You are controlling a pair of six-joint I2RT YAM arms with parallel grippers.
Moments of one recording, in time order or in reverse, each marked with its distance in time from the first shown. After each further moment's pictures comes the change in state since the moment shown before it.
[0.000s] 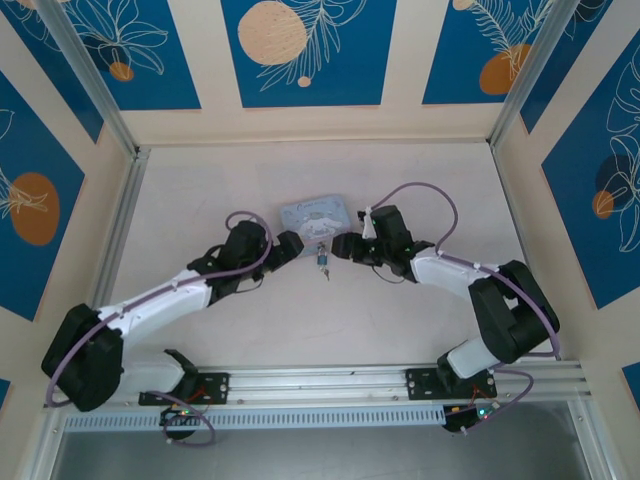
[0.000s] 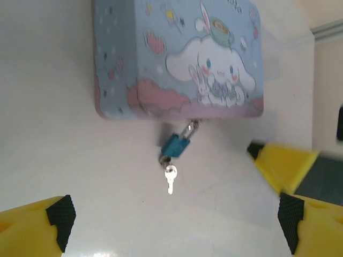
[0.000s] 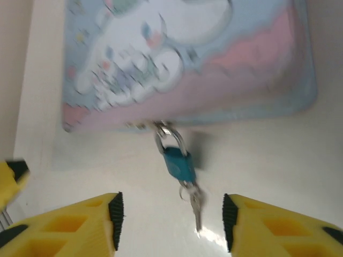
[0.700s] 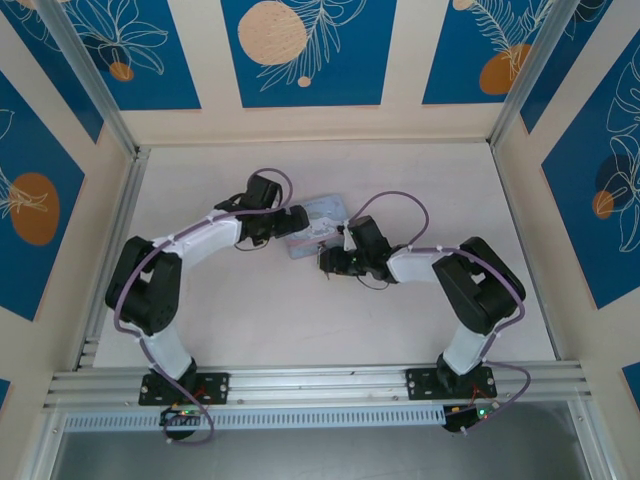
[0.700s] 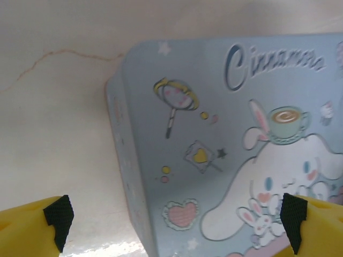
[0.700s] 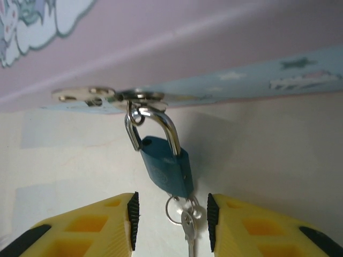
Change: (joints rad) left arm 0.135 0.449 0.440 -0.260 0.087 0.322; right arm 0.085 0.225 0.065 0.088 0.023 -0.033
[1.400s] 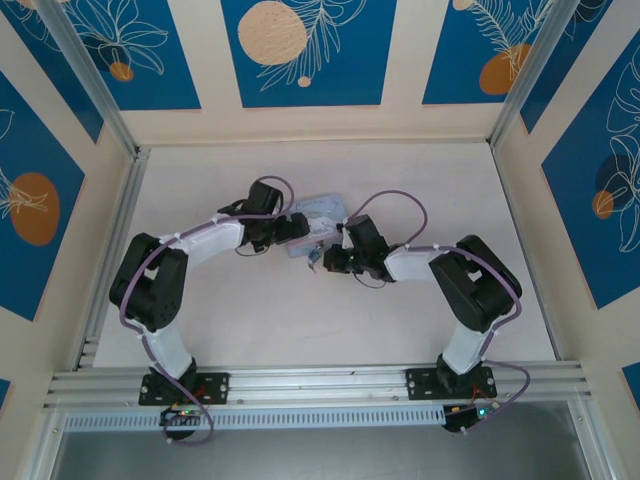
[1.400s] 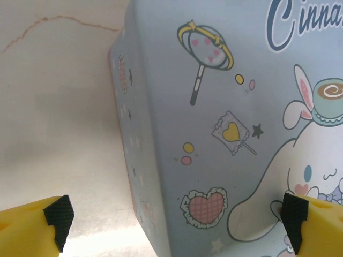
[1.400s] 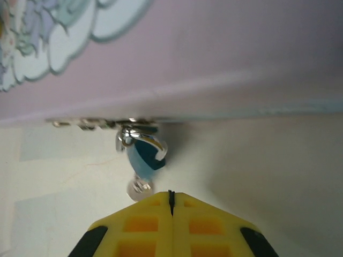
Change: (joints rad) left arm 0.000 0.022 -0.053 0.054 0.024 -0.010; right arm 0.008 0.009 0.006 0.014 0.041 0.041
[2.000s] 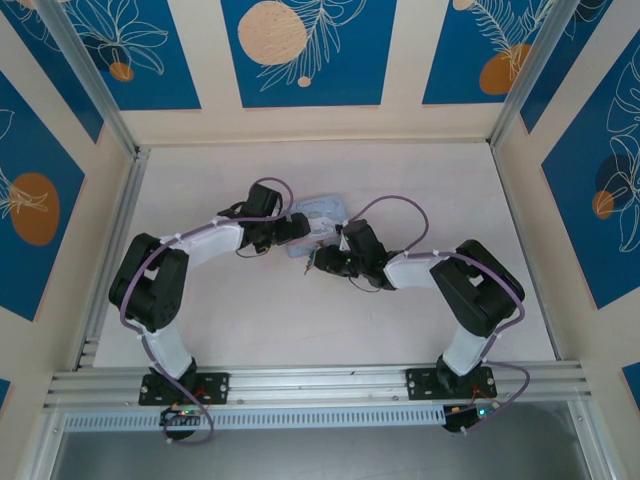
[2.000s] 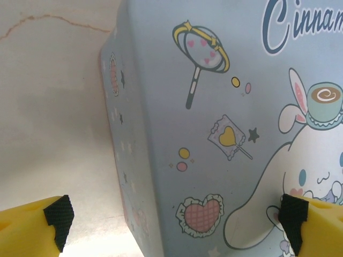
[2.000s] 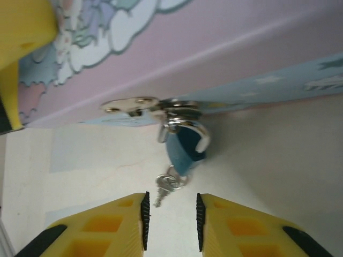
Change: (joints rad) left arm 0.002 -0.002 -0.030 0.061 0.022 -0.019; right arm 0.051 -0.021 -0.048 0.142 0.021 0.144
